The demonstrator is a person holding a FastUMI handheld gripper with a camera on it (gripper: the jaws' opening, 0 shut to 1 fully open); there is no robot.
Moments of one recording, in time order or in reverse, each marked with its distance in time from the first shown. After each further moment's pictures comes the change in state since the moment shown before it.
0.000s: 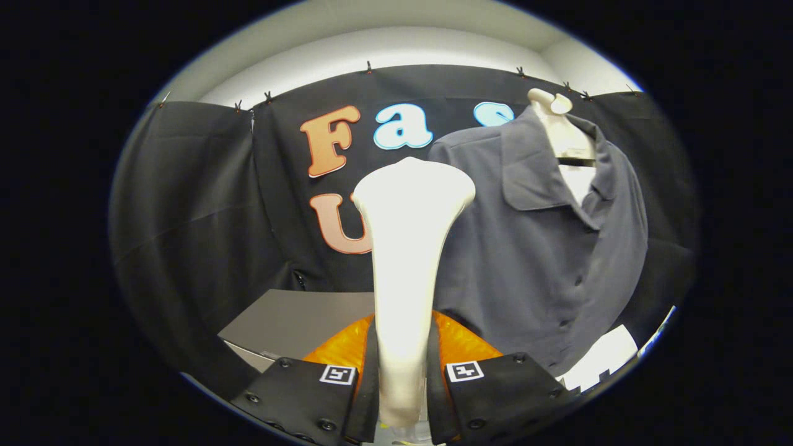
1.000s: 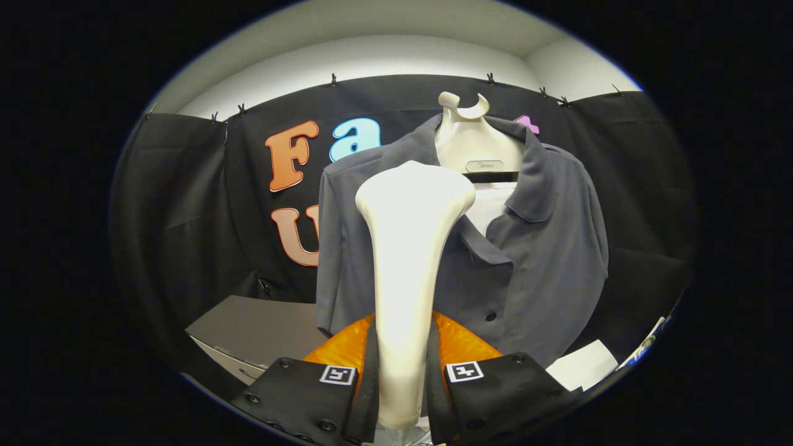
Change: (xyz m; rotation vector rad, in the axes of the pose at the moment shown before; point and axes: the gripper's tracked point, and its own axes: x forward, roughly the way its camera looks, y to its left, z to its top) arm 0.010 -0.133 0.022 -0.027 -0.042 -0.061
